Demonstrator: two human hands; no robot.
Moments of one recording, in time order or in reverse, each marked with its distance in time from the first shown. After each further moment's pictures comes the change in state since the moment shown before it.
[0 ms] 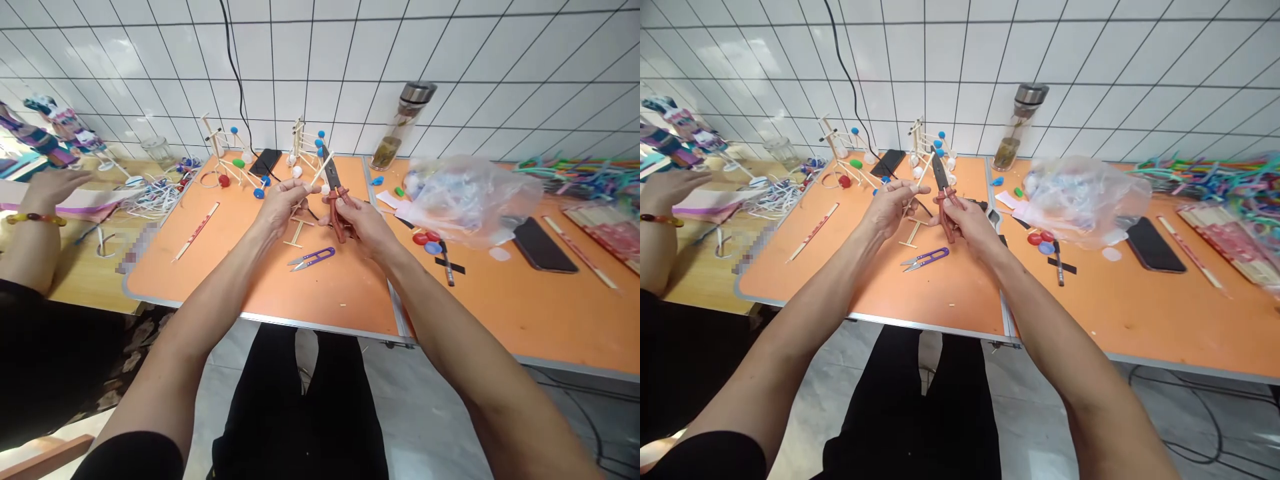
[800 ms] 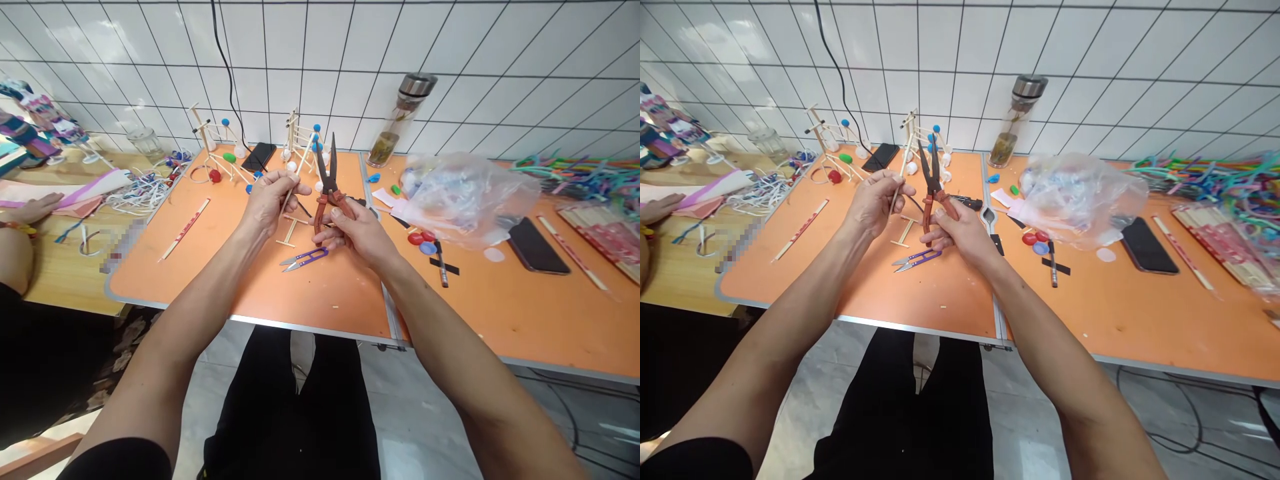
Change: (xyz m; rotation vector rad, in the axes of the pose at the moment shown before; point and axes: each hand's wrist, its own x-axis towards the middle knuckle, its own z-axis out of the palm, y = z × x) left_hand -0.007 0.014 0.008 -0.014 0.115 -0.017; right_hand -0.024 -0.002 0.001 0.100 -0.105 0.007
